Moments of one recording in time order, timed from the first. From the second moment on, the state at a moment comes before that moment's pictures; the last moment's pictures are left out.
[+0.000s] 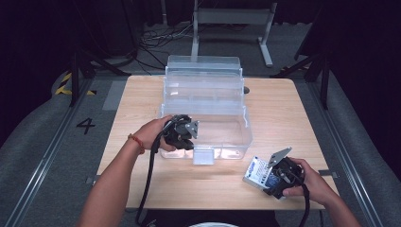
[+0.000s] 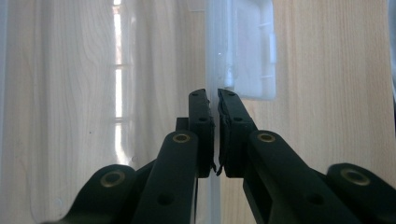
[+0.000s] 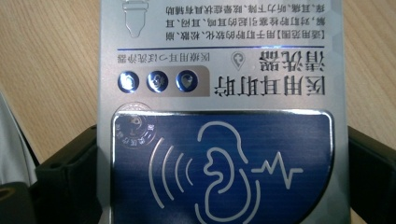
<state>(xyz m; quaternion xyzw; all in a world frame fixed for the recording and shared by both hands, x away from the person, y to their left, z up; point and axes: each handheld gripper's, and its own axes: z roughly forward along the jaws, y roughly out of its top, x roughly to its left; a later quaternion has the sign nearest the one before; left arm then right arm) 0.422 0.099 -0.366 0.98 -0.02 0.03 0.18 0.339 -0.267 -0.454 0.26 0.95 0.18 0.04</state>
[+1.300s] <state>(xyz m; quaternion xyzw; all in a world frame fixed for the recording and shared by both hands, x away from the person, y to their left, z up) 0.327 0.262 -0.443 0.89 0.31 0.17 0.30 0.349 -0.286 -0.439 0.28 0.93 0.22 0.07</state>
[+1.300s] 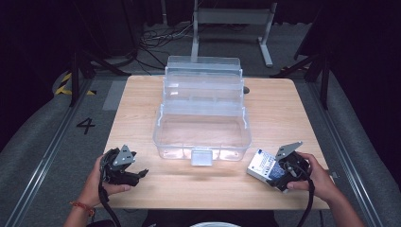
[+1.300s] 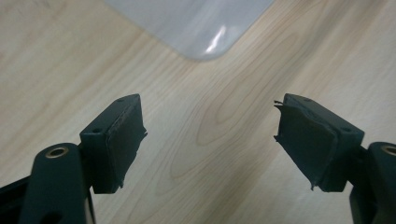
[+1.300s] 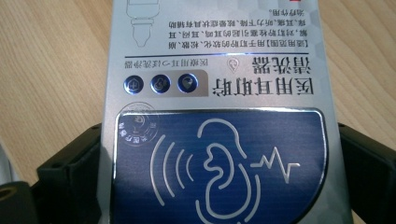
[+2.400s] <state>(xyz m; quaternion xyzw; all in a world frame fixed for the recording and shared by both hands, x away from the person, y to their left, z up) 0.339 0.271 -0.482 0.86 0.37 0.14 0.34 0.352 -0.304 -0.343 0.24 0.91 0.30 0.17</state>
